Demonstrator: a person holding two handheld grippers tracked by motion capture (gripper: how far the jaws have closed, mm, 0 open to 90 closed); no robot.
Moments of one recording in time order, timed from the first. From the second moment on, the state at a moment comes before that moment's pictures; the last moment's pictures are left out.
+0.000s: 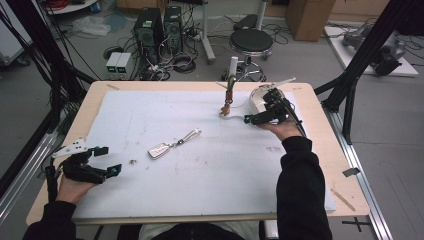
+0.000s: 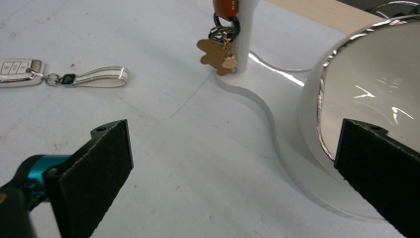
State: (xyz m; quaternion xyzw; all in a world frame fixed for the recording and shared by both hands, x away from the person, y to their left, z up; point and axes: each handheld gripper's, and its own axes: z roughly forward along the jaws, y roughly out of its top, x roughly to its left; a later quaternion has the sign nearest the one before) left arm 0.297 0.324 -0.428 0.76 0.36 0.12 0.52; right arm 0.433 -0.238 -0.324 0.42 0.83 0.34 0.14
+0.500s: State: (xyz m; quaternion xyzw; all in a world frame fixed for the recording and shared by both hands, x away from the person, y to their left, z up) left arm 0.297 0.325 -0.427 0.76 0.36 0.12 0.52; right arm 0.404 -0.262 -0.338 0.42 0.82 0.35 0.15
